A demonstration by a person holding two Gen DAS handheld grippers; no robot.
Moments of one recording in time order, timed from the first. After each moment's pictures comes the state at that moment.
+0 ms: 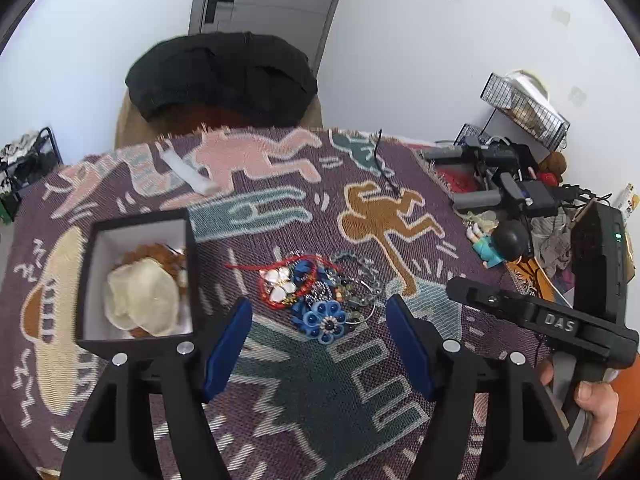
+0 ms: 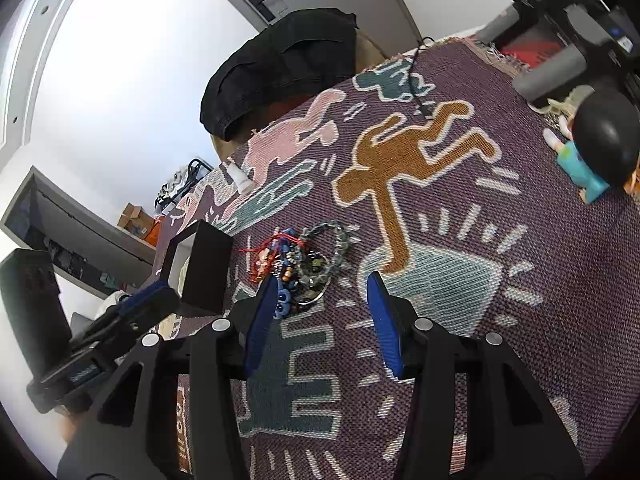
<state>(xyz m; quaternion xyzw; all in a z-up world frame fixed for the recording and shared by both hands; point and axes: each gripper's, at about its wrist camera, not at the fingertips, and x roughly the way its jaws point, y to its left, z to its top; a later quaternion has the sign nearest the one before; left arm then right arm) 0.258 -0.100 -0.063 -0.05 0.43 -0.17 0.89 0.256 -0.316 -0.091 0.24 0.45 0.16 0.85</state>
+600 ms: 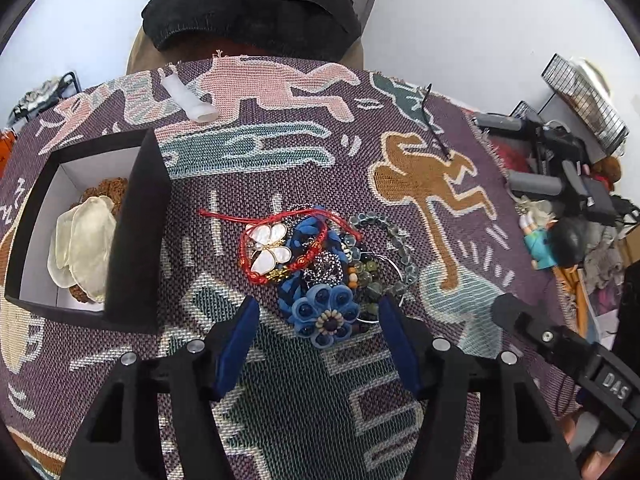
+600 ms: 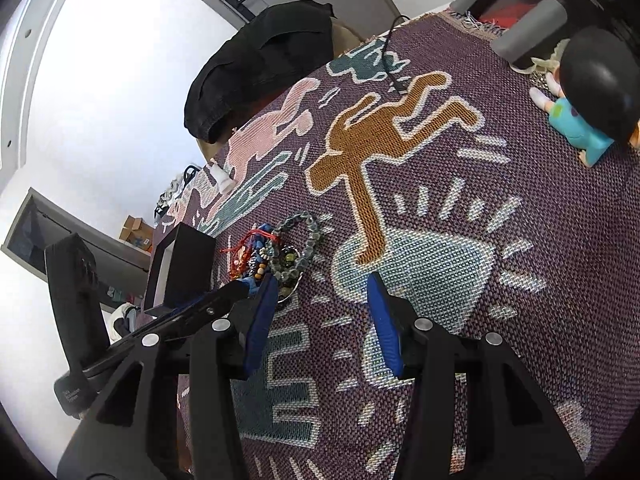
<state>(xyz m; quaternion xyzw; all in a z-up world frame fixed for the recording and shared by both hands) 0.296 -0.132 -0.122 -0.07 0.51 -0.09 0.85 0.262 -0.330 -0.122 0.28 0.45 0.15 0.83</state>
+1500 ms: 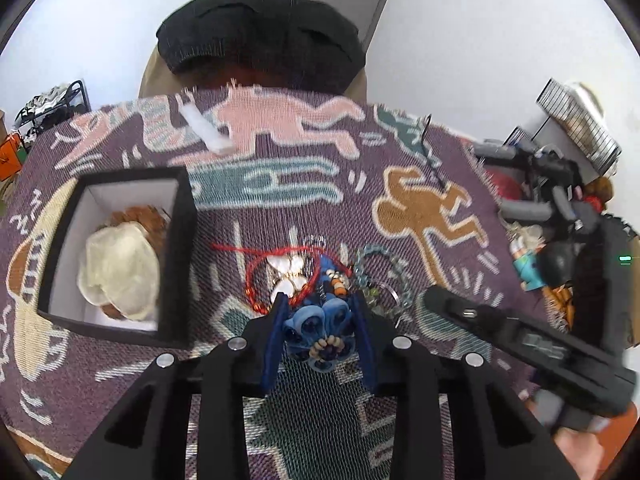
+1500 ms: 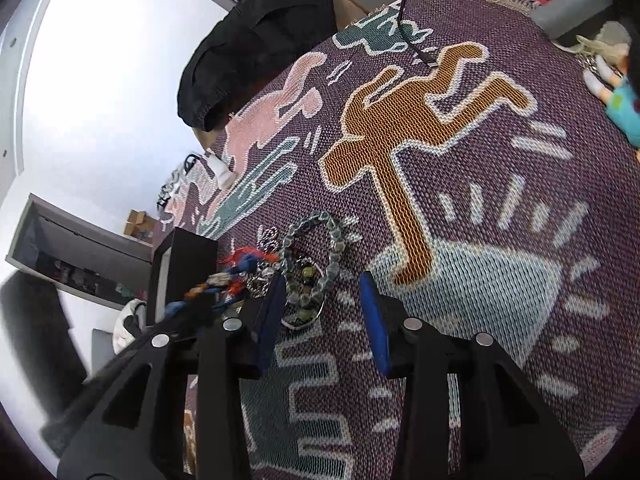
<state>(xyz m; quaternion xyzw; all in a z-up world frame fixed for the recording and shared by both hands) 0.290 -0.107 -0.087 -0.09 0.47 -0.09 0.87 0.302 -0.299 -0.135 0.28 0.49 0.16 0.81</state>
